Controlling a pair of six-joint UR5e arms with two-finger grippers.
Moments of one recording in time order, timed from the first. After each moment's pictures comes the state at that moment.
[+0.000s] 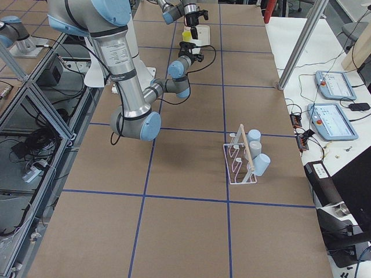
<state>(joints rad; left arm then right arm) -0.57 -1.97 -1.93 -2.40 -1.90 -1.40 0.42 -1.09 1.54 0.01 1.63 0.23</state>
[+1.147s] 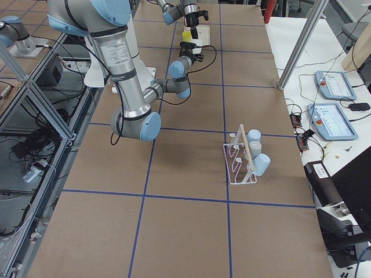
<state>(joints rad) -0.57 -1.98 -1.93 -2.40 -1.90 -1.39 0.43 -1.09 1.55 0.01 1.63 0.23</state>
